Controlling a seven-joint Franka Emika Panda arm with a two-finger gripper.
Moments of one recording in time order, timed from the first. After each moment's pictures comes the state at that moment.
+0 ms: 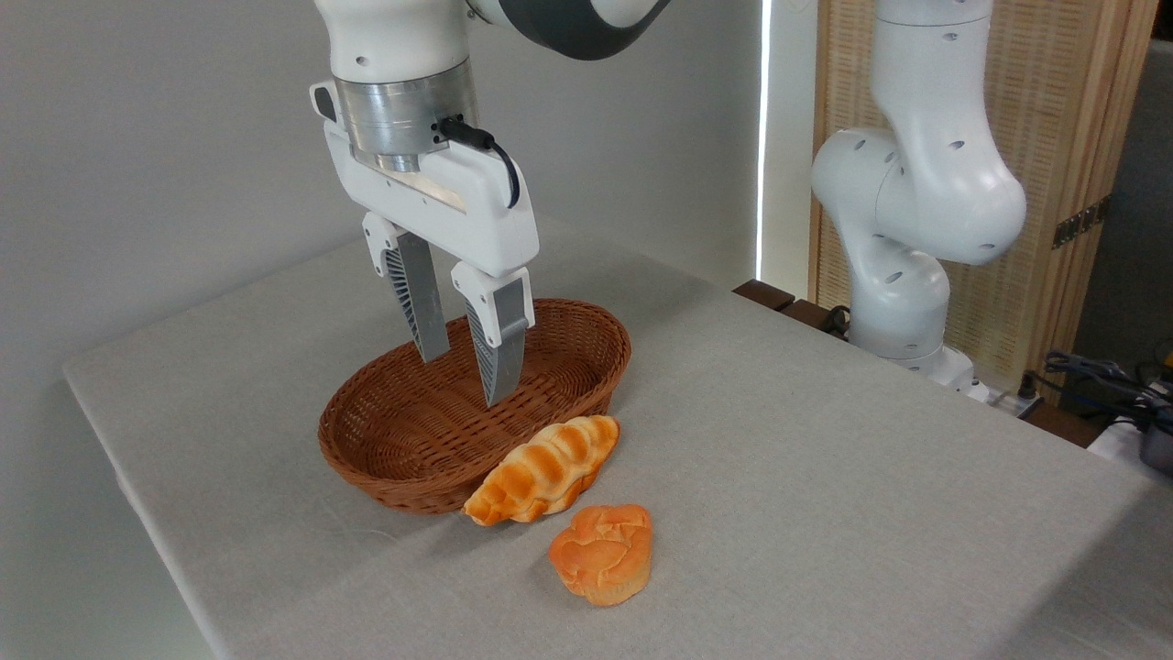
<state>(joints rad) -0.13 -0.01 0.08 -1.73 -0.06 1.74 0.68</state>
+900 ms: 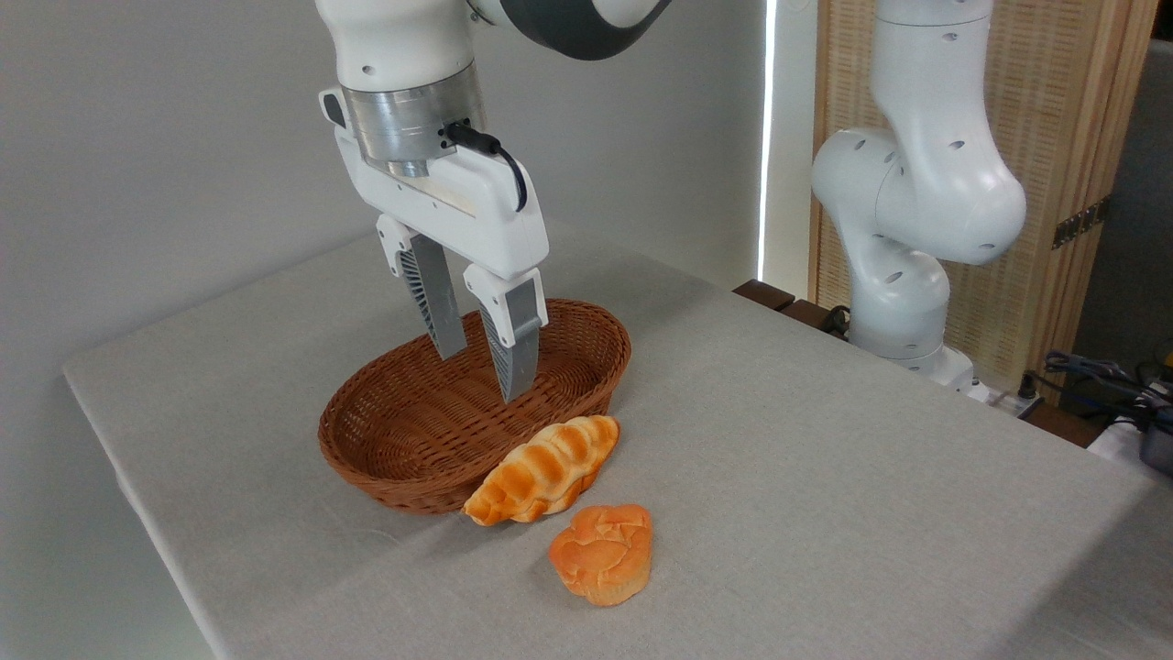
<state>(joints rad) -0.13 -0.01 0.09 -1.73 -0.06 1.69 0.70</state>
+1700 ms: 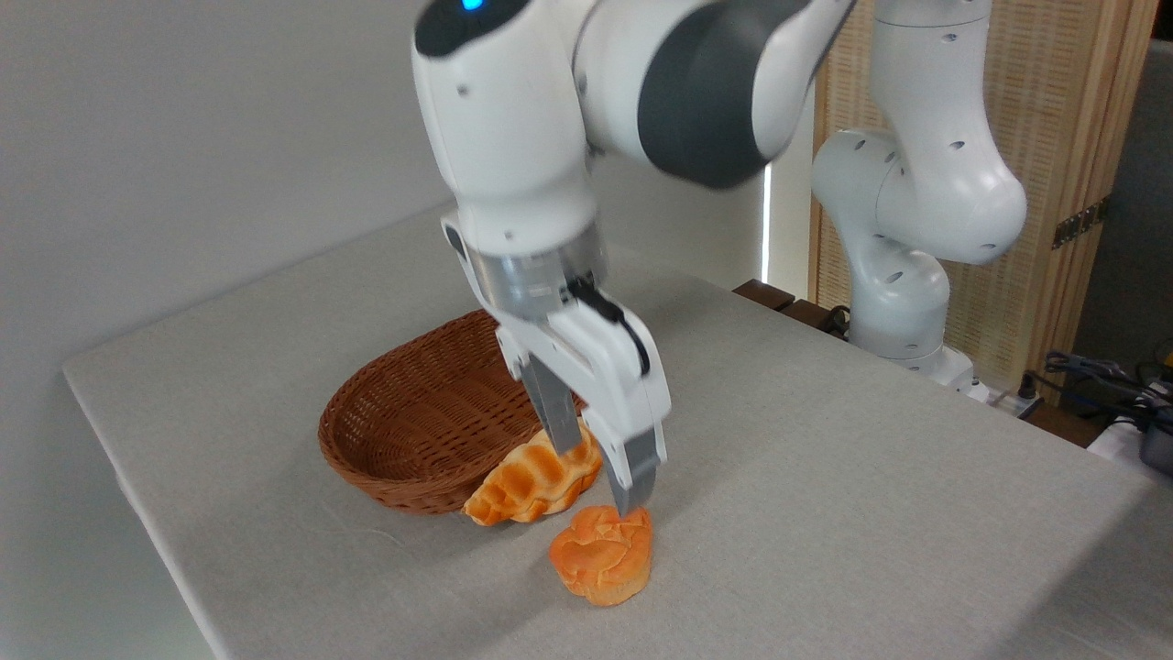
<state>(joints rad) -0.12 0.00 0.27 -1.91 -0.06 1.79 1.04</state>
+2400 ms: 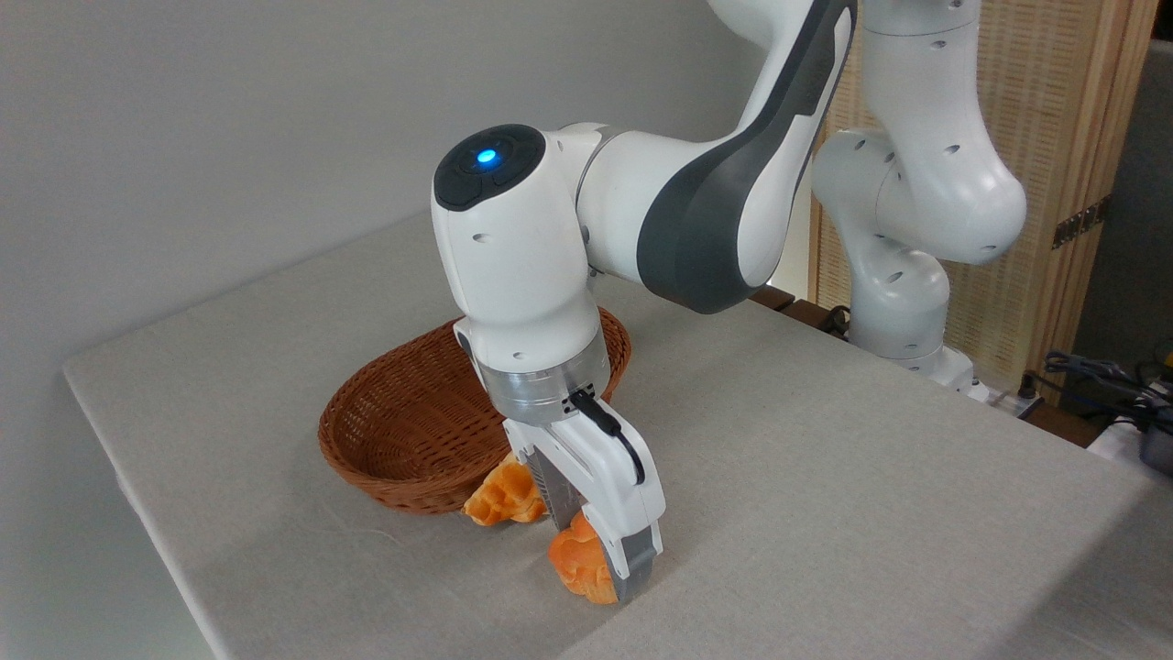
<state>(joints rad) -0.12 0.08 0.27 -2.00 -0.06 1.98 1.05</state>
